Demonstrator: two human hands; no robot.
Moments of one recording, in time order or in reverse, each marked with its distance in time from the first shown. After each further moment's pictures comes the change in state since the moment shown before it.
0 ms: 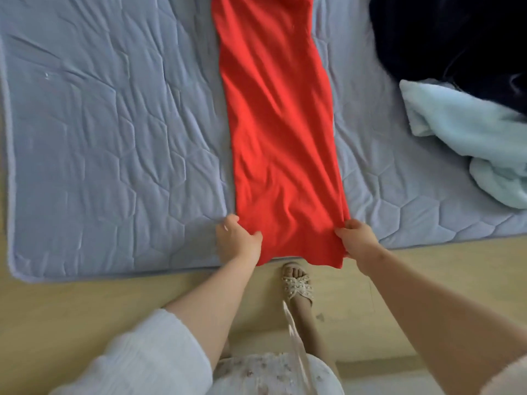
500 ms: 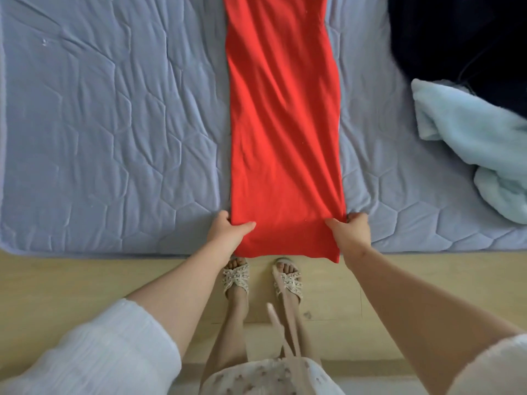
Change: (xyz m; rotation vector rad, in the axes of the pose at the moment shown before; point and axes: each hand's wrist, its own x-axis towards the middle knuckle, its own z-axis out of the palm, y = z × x) left_hand 0.008 -0.009 -0.007 -0.256 -0.212 -0.088; right_hand 0.015 0.001 0.001 -0.067 0.143 -0.024
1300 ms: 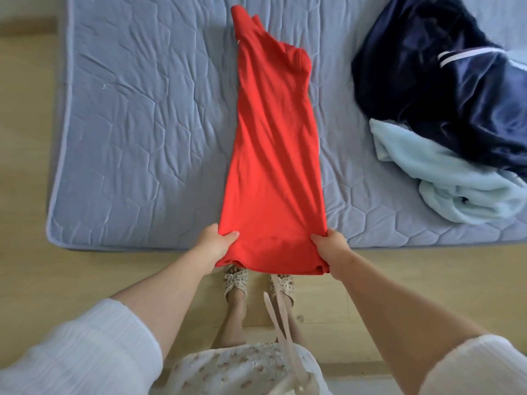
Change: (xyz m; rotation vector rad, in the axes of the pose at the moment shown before) left_hand -0.096 0.006 -0.065 -0.048 -0.049 0.065; right_hand -0.103 -0.010 -0.037 0.077 -0.223 -0.055
